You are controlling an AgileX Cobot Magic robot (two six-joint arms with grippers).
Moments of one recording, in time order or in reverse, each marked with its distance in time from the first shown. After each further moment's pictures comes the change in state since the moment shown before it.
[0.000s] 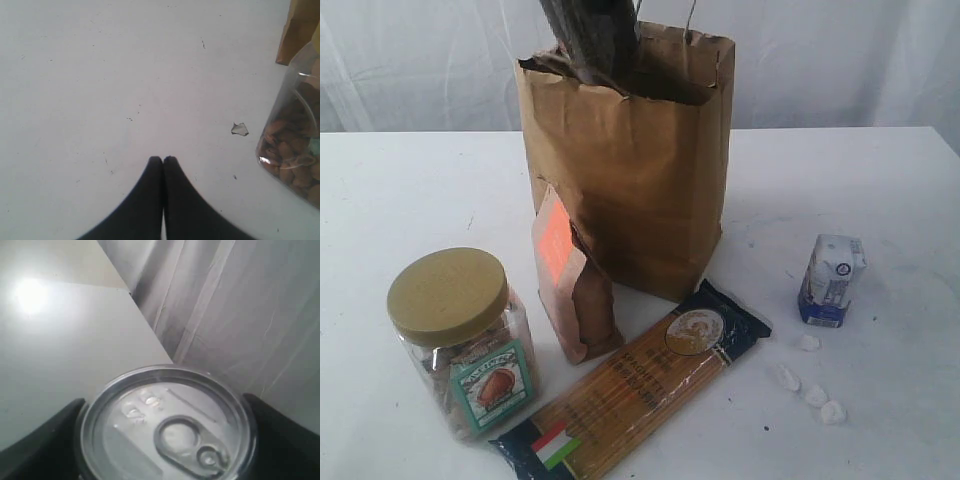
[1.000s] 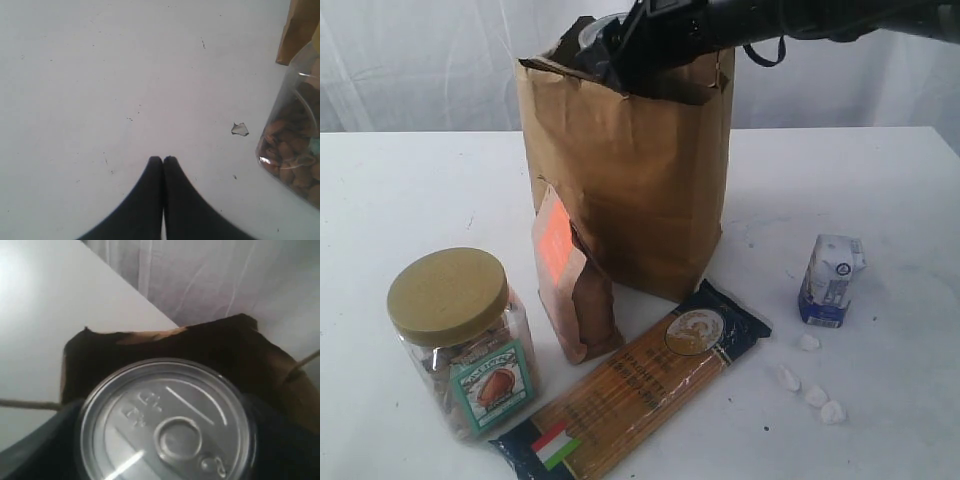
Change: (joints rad) left arm 0.000 0.000 0.000 0.000 0.000 0.000; right arm 0.005 0.021 0.188 -0.145 -0.245 0.312
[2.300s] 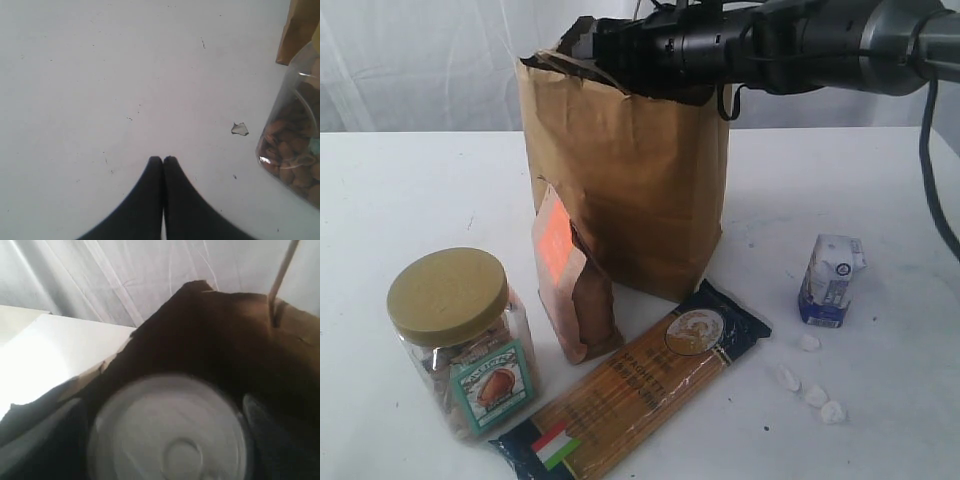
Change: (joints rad) left arm 0.000 0.000 0.000 0.000 0.000 0.000; right arm 0.000 0.139 0.000 0.455 -0.137 0.082
